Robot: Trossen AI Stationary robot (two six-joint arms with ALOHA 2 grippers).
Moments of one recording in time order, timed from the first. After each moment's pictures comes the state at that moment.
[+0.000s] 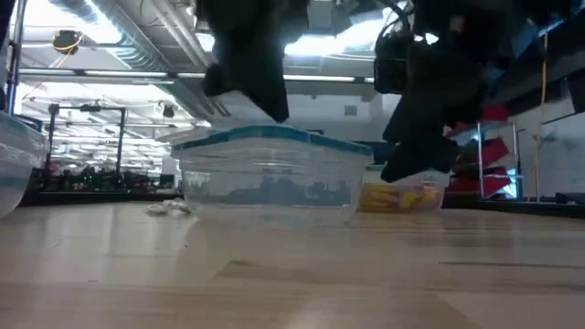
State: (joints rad) left arm -0.17 1.76 1.36 -0.68 -0.25 -0.66; right arm 0.27 1.60 0.69 0.20 -0.07 0.73
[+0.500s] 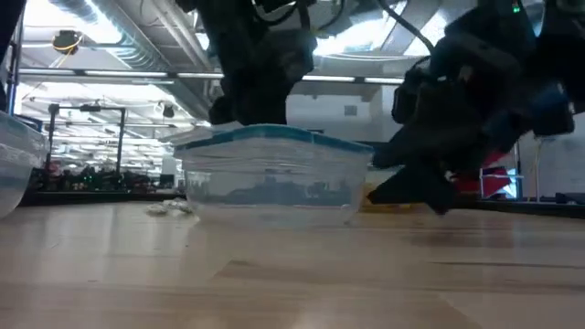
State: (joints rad) left arm -0.12 1.86 1.32 -0.62 -0.16 -0.62; right arm 0.27 1.81 0.46 0.93 0.05 0.75
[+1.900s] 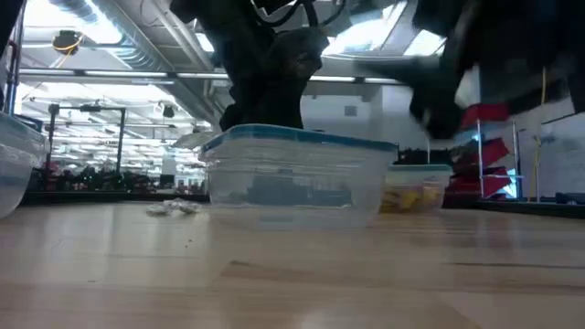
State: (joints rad) left arm -0.13 1.94 1.26 -0.47 -0.18 -0.62; right arm 0.51 1.70 0.57 0.96 0.31 0.83
